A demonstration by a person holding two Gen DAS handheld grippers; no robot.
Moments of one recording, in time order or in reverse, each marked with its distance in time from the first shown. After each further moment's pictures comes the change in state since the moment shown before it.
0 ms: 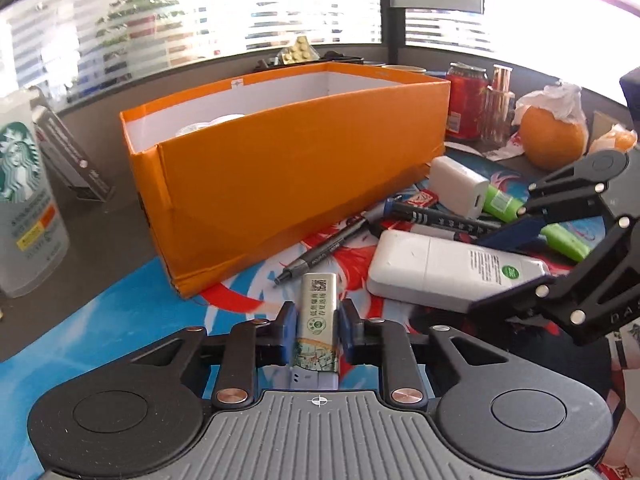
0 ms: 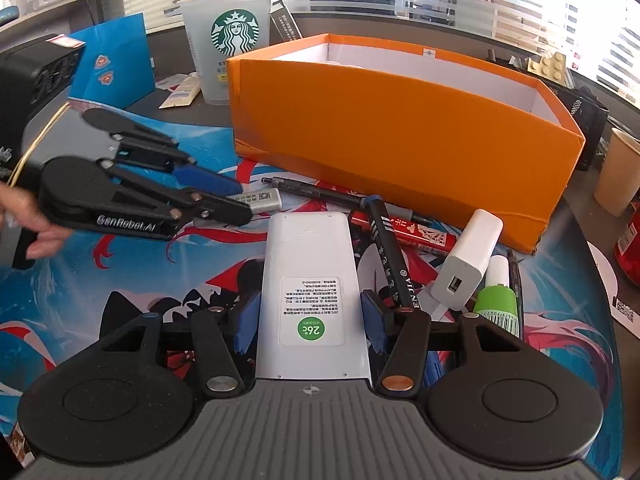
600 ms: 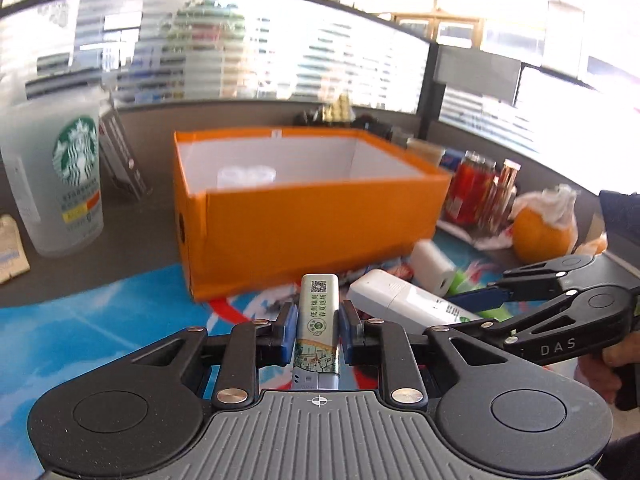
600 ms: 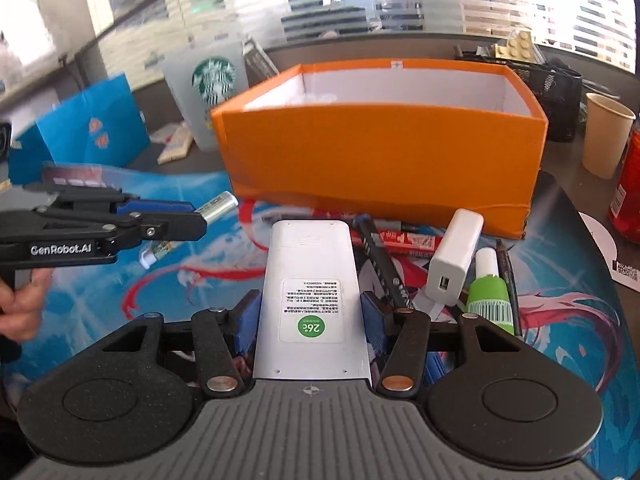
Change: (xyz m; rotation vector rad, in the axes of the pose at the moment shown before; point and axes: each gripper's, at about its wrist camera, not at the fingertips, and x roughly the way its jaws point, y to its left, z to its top) left arm -0.058 0.002 0.016 -0.243 -0.128 -0.004; right arm -0.025 -0.017 0.004 0.190 -0.080 0.060
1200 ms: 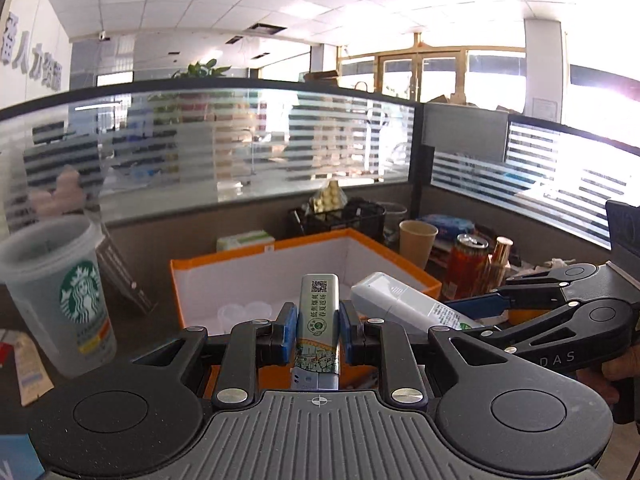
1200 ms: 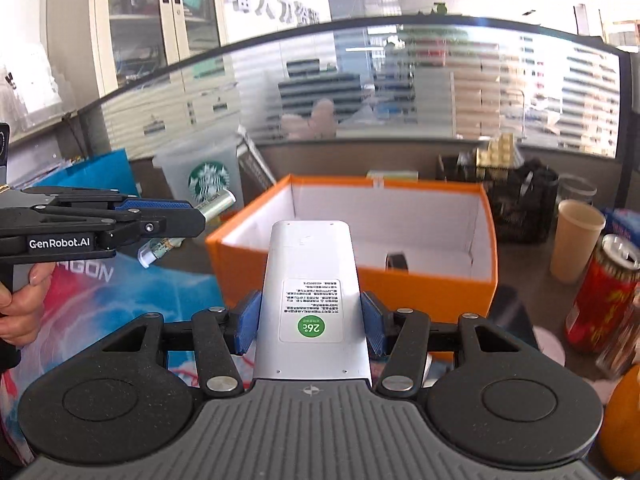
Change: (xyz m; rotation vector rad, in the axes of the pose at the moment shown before) left arm -0.018 -0.018 0.087 0.096 -0.146 0.027; right arm -0.045 -0.002 0.070 -0.056 -0.194 -0.041
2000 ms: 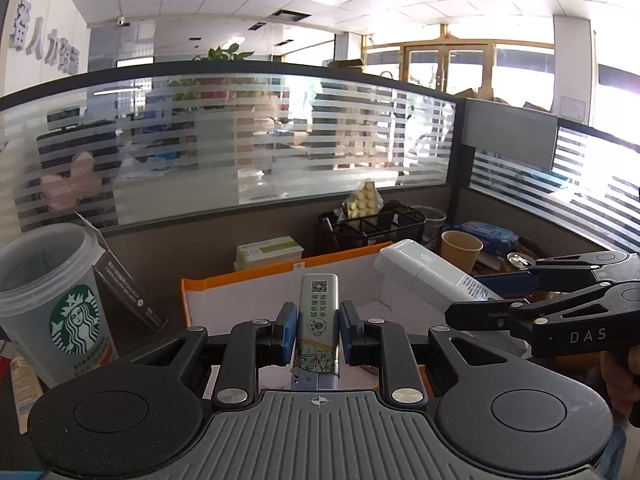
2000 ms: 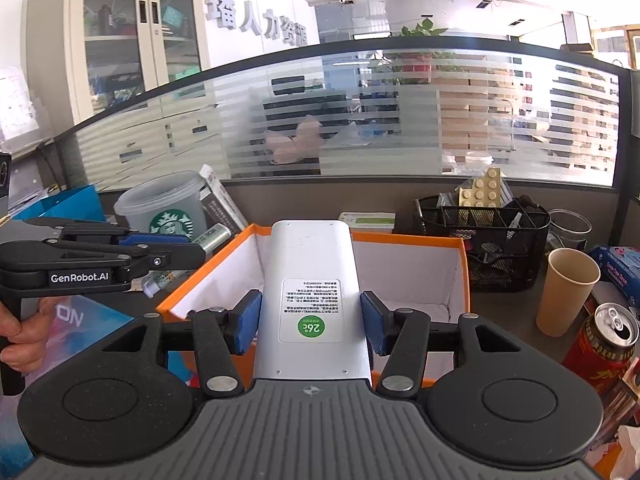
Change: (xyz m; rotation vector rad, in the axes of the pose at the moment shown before) left arm 0.062 0.026 0.027 -0.040 0.046 0.066; right arm 0.033 -0.039 0.049 0.014 -0.038 -0.034
